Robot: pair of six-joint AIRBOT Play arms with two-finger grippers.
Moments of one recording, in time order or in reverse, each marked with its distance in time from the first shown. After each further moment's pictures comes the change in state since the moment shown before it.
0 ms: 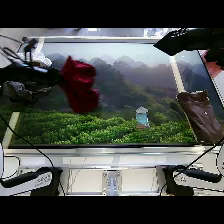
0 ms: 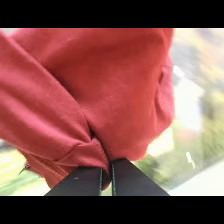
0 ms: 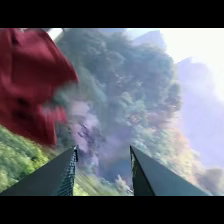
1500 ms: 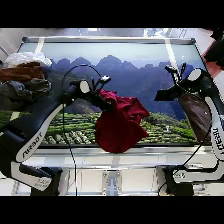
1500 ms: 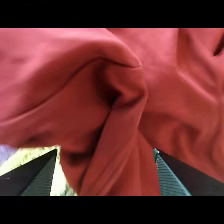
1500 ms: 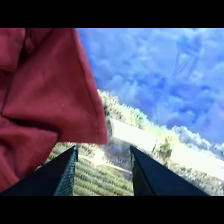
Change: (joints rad) left arm -0.517 -0.333 -0.122 0.238 0.343 0.144; right arm -0.160 -0.142 -0.733 -0.184 -0.172 -0.036
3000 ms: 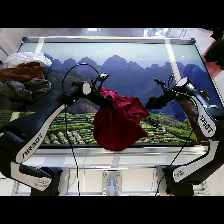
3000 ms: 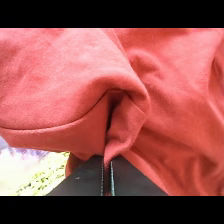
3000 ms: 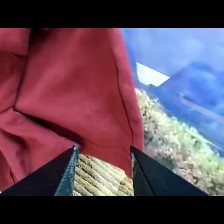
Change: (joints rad) left arm 0.014 0.010 0.000 0.071 0.084 -0.174; right arm -0.023 -0.269 -0.002 0.229 0.093 -0.142
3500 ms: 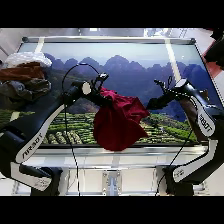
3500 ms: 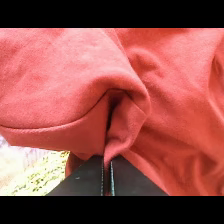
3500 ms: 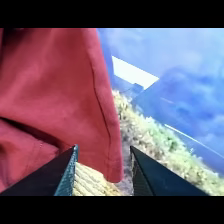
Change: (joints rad) left arm 0.001 0.001 0.000 0.000 -0.005 0.000; right arm 0.003 -0.012 0.000 -0.051 -0.037 -0.014
